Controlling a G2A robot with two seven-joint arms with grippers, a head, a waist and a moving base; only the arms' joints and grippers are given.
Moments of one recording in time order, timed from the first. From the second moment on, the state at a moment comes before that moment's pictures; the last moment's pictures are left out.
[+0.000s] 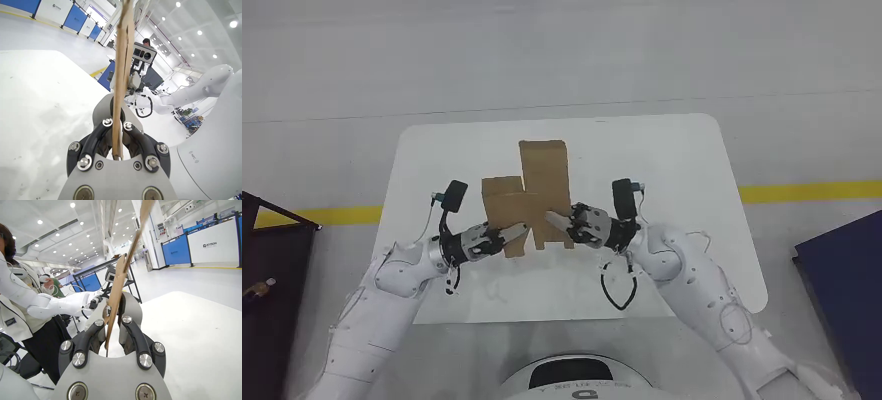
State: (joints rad) left arm 1.40 -1.06 -1.24 -1.50 -0.03 -0.99 -0.70; right arm -1.30 -1.21 1.03 -1.47 -0.74 -0.97 -0.10
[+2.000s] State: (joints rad) left arm 1.42 -1.02 -1.39 -1.47 -0.07 -1.00 -0.63; right arm -1.25 -1.27 0.92 -1.46 2.30 0.12 0.97
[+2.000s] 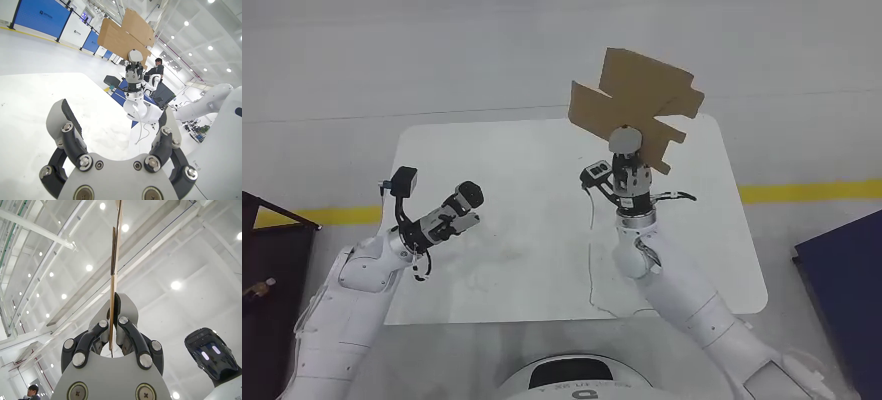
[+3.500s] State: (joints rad) left arm 1.42 -1.02 -1.39 -1.47 -0.07 -1.00 -0.63; right arm -1.28 -1.29 1.09 -1.39 0.26 -0.69 0.15
